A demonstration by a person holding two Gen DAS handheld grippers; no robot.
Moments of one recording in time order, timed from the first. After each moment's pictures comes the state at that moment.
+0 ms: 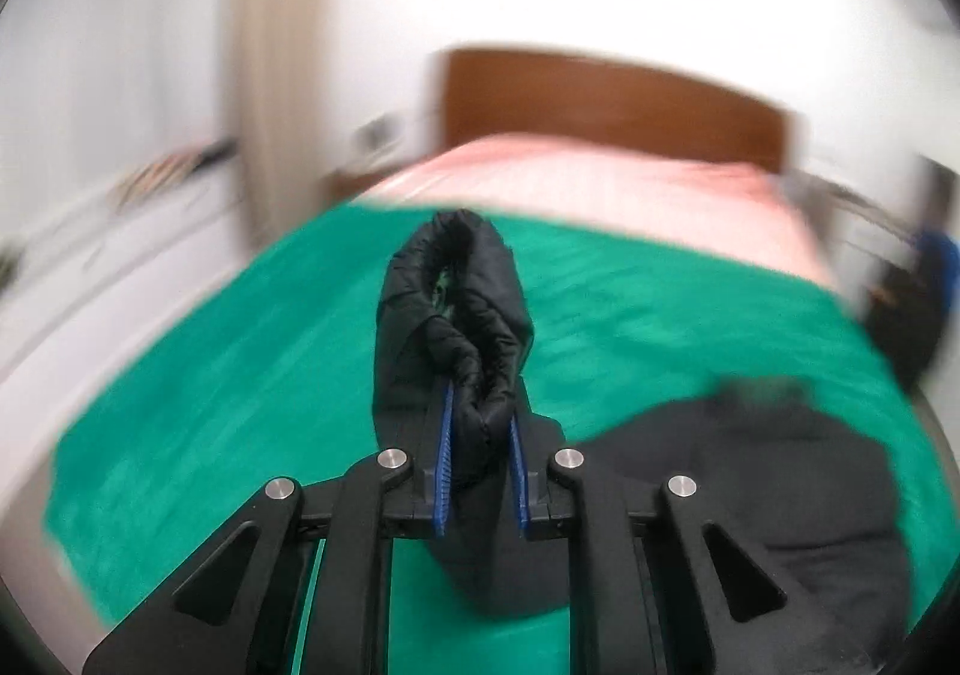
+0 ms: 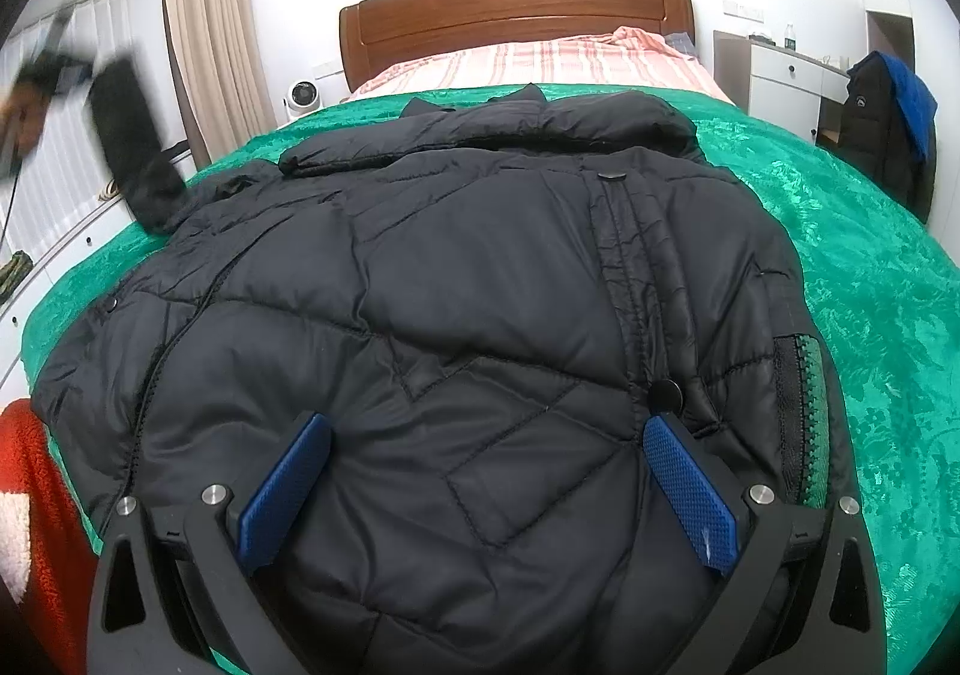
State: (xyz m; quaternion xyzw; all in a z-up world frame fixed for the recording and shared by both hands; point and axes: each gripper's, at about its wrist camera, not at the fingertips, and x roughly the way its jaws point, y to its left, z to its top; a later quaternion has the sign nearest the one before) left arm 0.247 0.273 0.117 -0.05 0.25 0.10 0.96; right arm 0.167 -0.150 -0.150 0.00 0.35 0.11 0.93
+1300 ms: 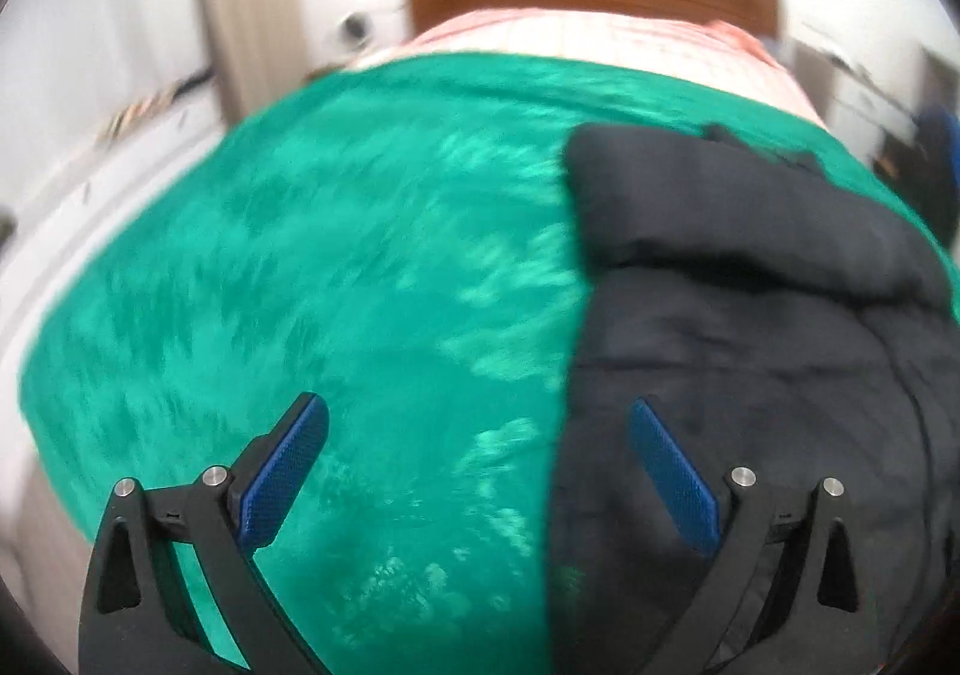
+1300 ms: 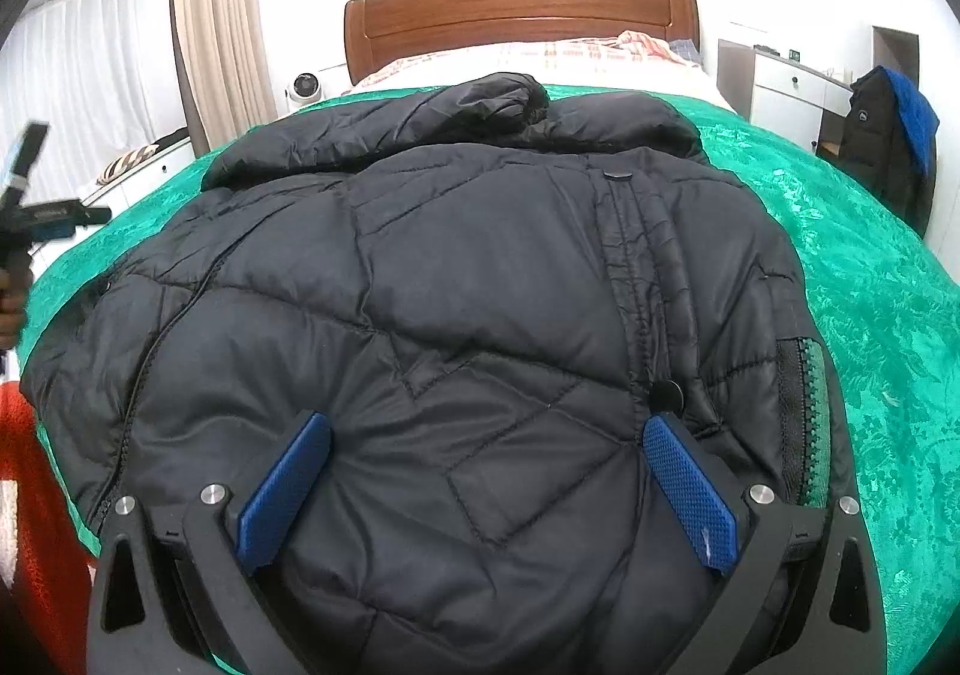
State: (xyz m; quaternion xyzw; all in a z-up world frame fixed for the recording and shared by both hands) left arm 0.176 0.234 -0.114 -0.06 0.38 0.15 0.91; right arm 0.166 -0.145 -0.153 -0.02 0.35 0.11 0.93
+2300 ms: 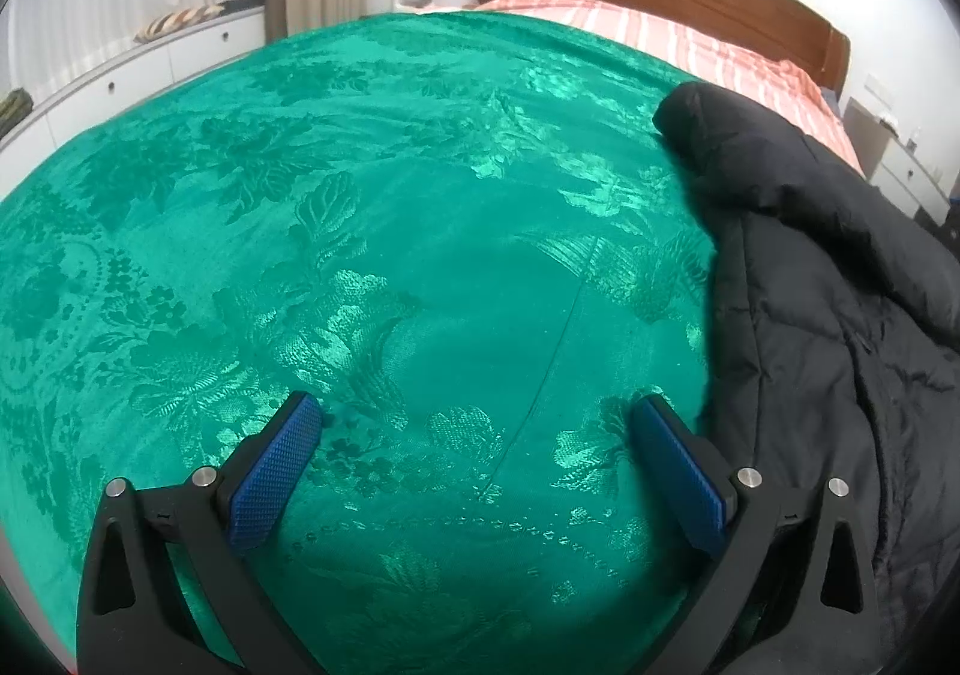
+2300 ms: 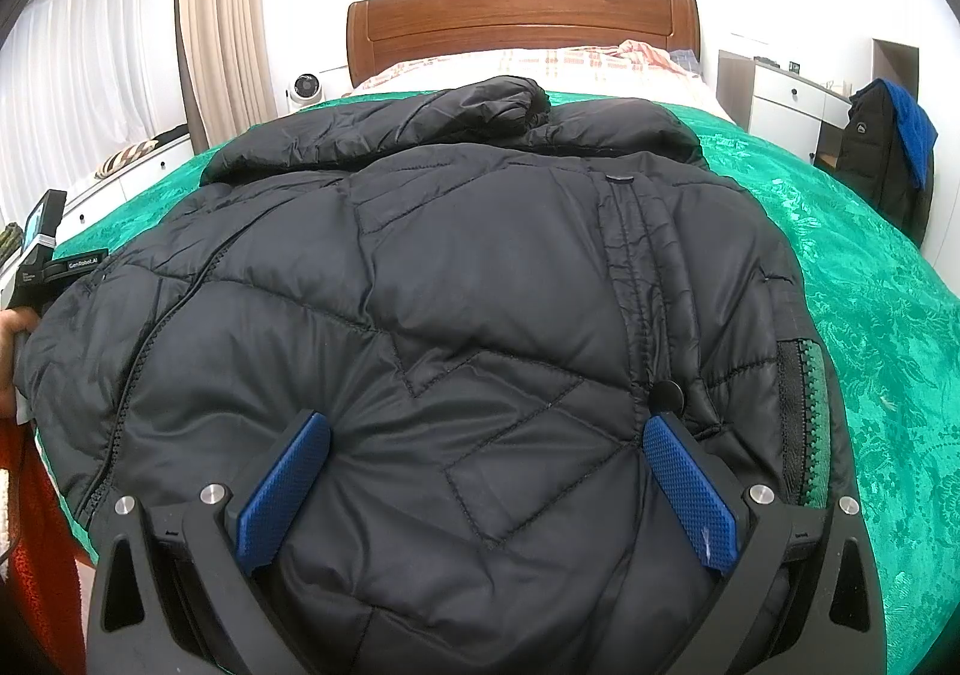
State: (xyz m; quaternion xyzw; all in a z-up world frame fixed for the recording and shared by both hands) left arm 0.162 0.273 -0.190 -0.14 0.38 0.17 0.90; right arm 0.163 -0.143 -0.156 -0.03 0.34 0.10 0.93
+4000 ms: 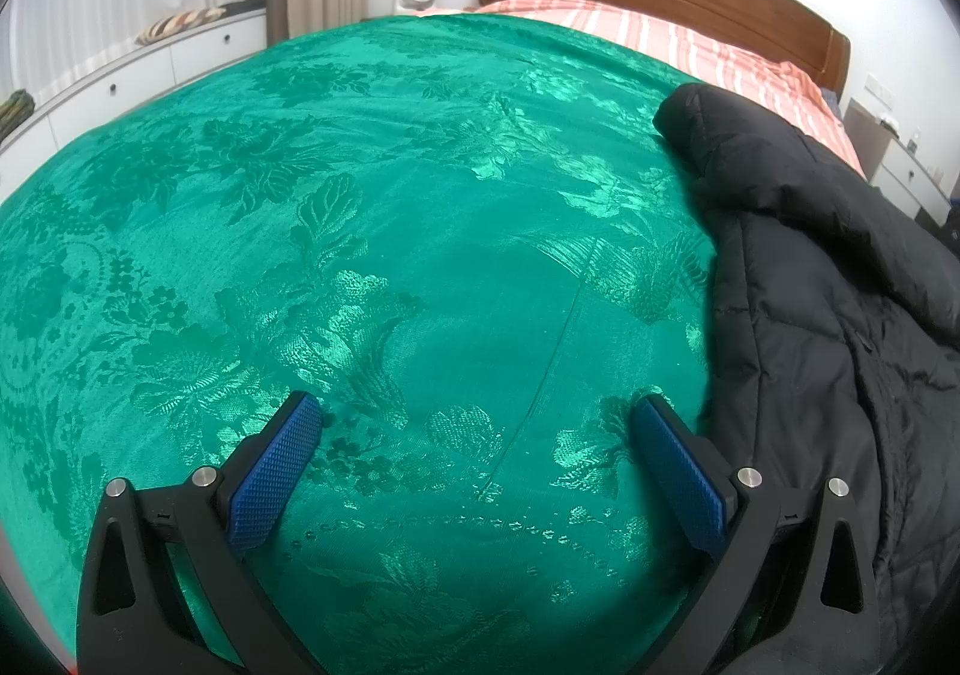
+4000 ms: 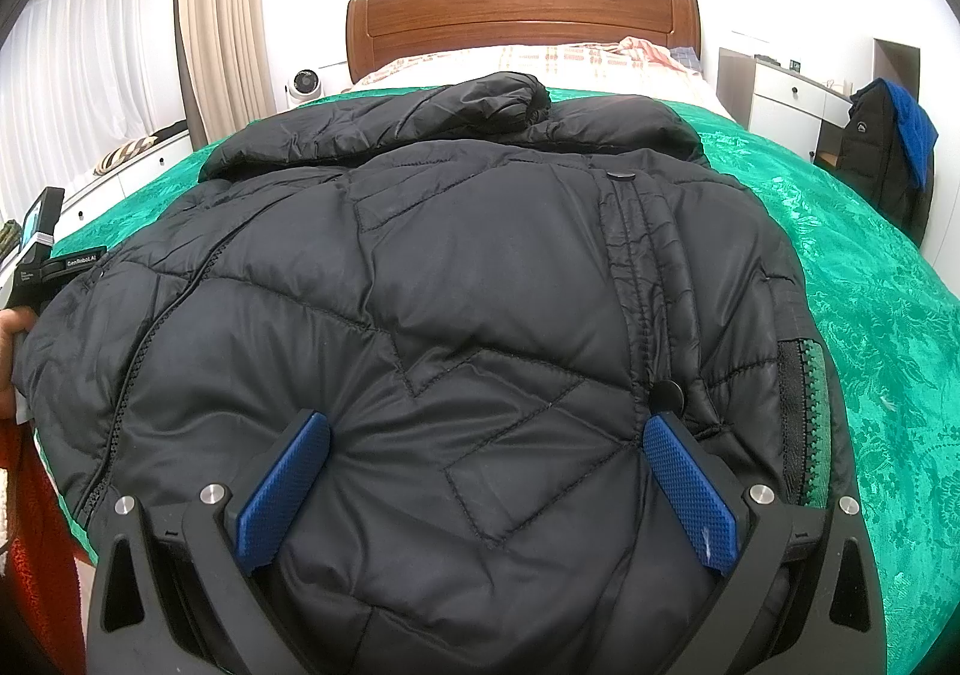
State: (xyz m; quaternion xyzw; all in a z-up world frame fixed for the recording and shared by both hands) left arm 0.163 0.275 -0.190 -0.14 0.38 0.17 0.90; right arm 0.164 -0.144 -0.157 -0.03 0.35 0.10 0.93
